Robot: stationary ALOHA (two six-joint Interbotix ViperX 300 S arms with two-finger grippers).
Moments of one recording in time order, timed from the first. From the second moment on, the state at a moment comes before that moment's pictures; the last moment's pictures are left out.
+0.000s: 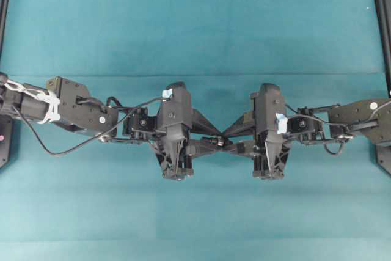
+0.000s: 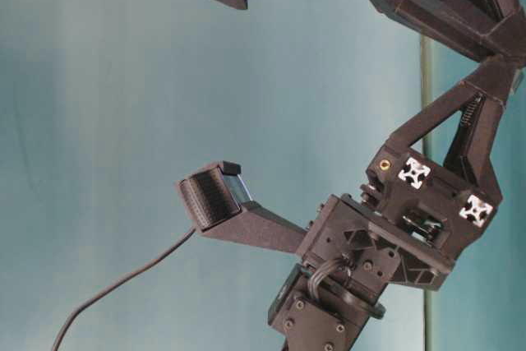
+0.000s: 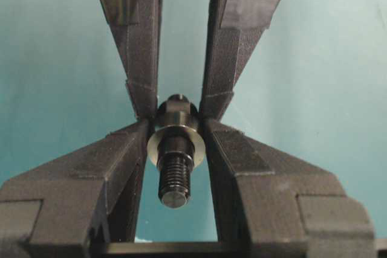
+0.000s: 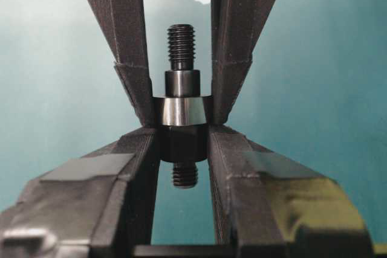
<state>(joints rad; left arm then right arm) -0.03 0.21 0.58 0.02 -0.34 -0.13 0.03 -0.02 0.93 0.02 -0.37 0.08</state>
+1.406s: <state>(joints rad) -0.03 0.13 0.62 0.02 -0.24 -0.13 0.03 -0.02 0.93 0.02 -0.35 0.08</state>
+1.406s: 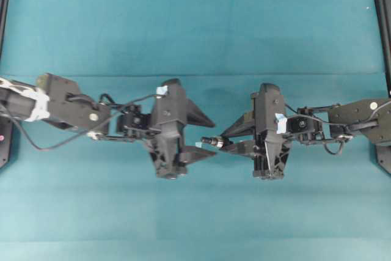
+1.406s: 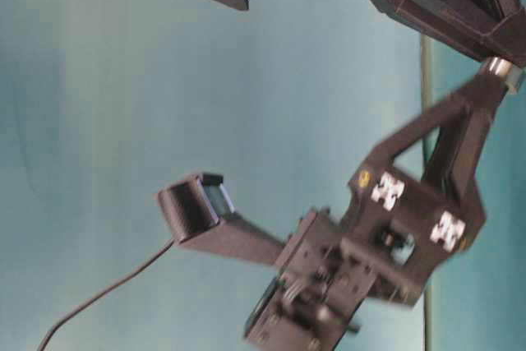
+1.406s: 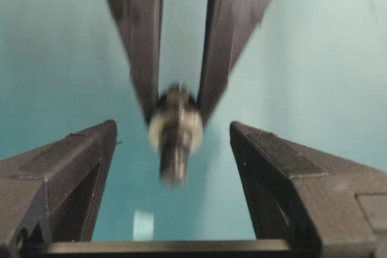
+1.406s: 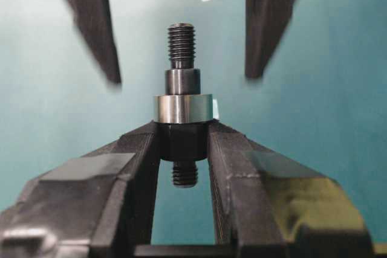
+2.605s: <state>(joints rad) -0.02 -0.05 0.79 0.02 -0.19 -0.13 0.03 -0.02 0.93 0.02 -0.35 0.08</state>
